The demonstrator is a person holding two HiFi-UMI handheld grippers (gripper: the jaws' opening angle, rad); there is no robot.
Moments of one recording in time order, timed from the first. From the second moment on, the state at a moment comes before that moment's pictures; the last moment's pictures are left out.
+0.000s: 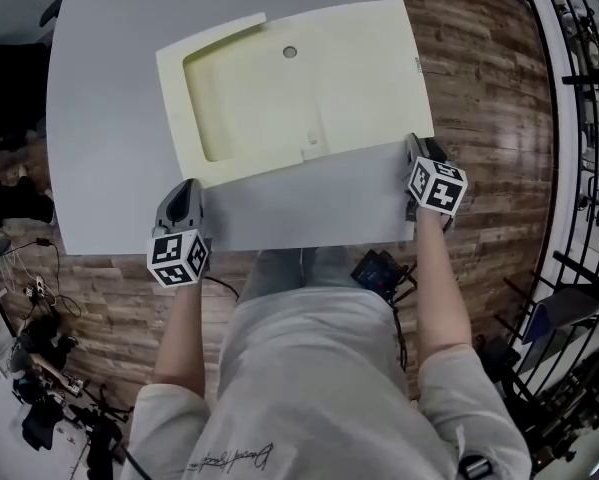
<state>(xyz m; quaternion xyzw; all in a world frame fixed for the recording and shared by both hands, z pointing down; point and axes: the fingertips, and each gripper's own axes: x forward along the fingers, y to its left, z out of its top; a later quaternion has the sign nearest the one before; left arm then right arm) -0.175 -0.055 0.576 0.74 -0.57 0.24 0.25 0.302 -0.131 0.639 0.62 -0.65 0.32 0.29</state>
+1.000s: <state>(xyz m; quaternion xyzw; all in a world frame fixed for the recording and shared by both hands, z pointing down) -0.174 -0.057 0.576 0.74 -0.57 0.24 0.25 0.307 -0.135 0.633 0.64 -0.63 0.26 0.36</state>
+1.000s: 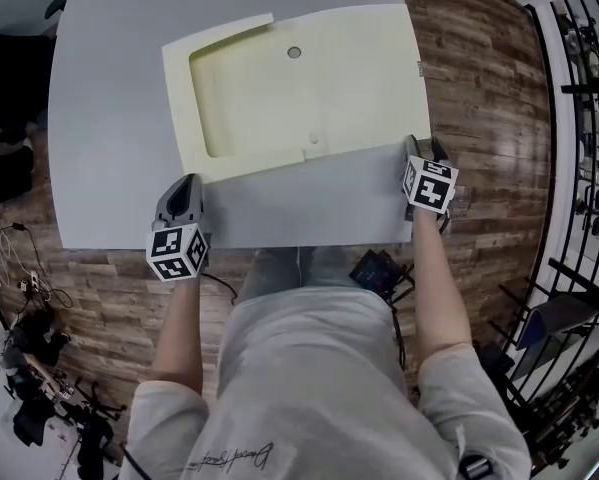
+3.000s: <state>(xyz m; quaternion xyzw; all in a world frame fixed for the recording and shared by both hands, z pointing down) -0.142 -0.045 0.506 0.78 -0.57 0.17 0.20 0.256 -0.152 0.528 0.58 -0.74 0.14 0.29</state>
